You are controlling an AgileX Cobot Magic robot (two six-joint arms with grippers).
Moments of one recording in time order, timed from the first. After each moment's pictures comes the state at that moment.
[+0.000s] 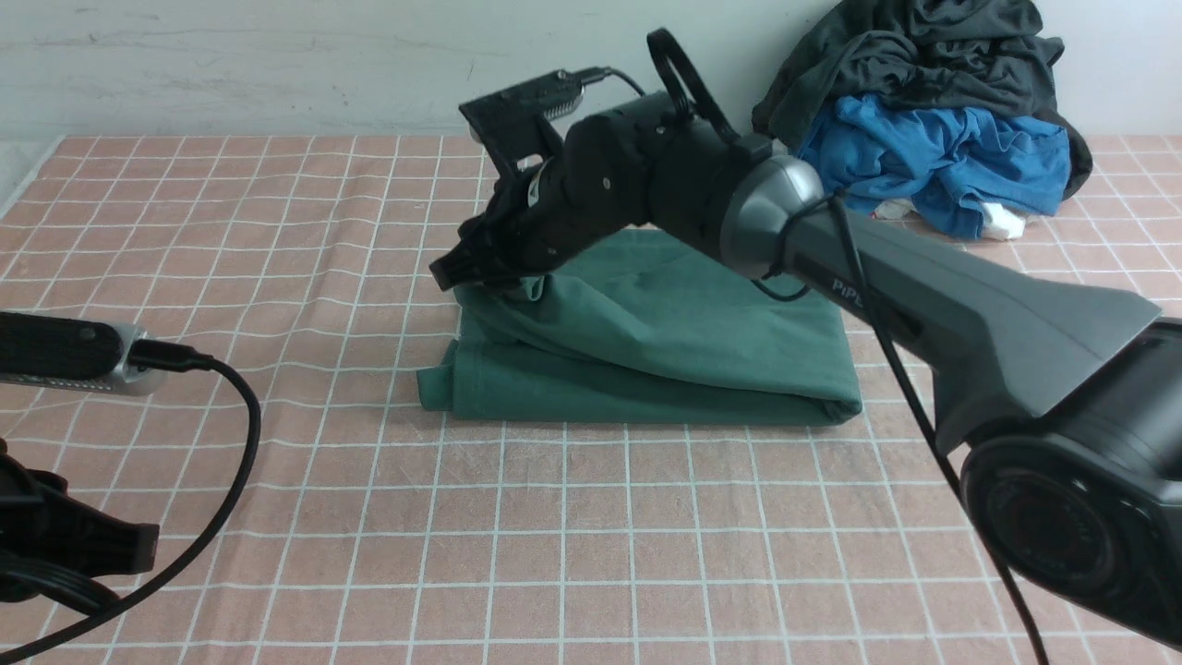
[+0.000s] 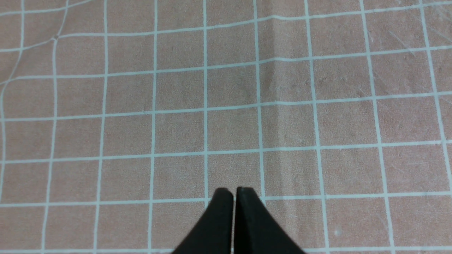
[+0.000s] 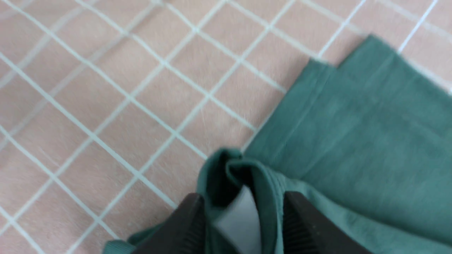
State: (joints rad) right arm 0.65 2.39 -2.29 0.07 0.83 0.00; left arm -0.15 0.94 -0.65 0.23 0.76 -0.23
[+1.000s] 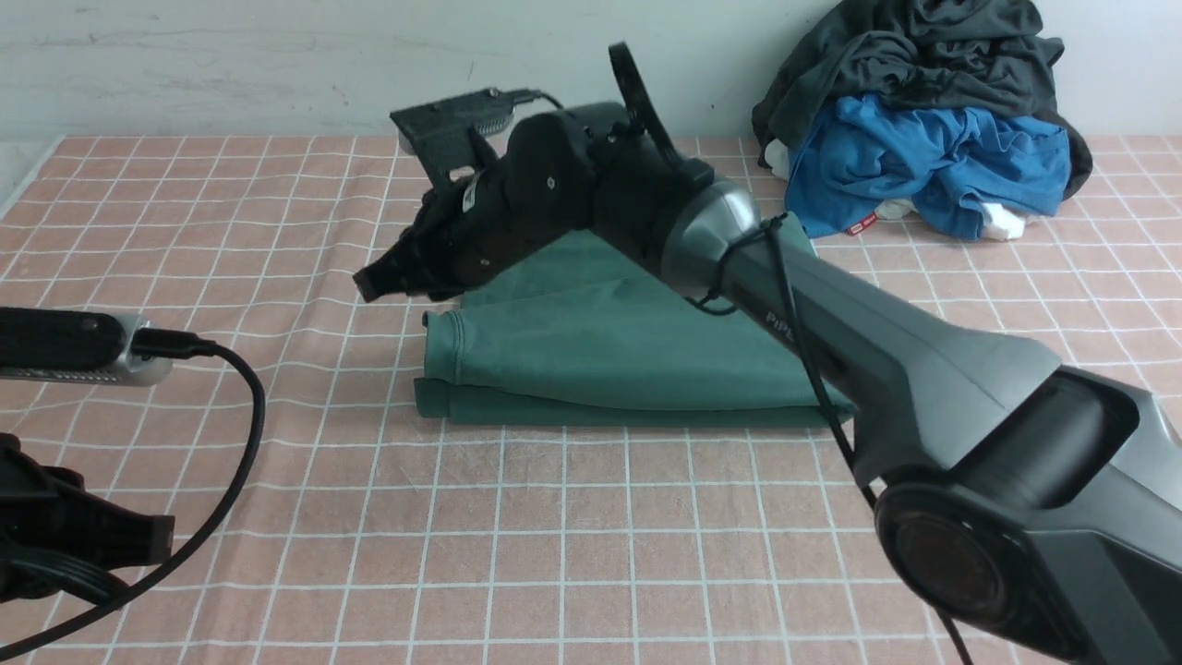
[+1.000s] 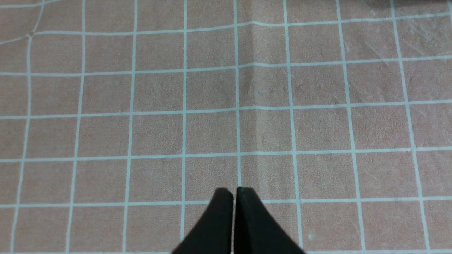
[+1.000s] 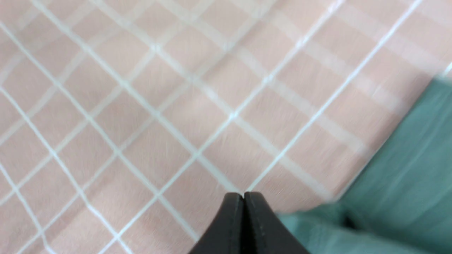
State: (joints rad) right arm 0.70 2.52 -2.55 0.21 0.96 -0.05; left arm -0.15 0.94 -0.65 0.17 0.74 -0.23
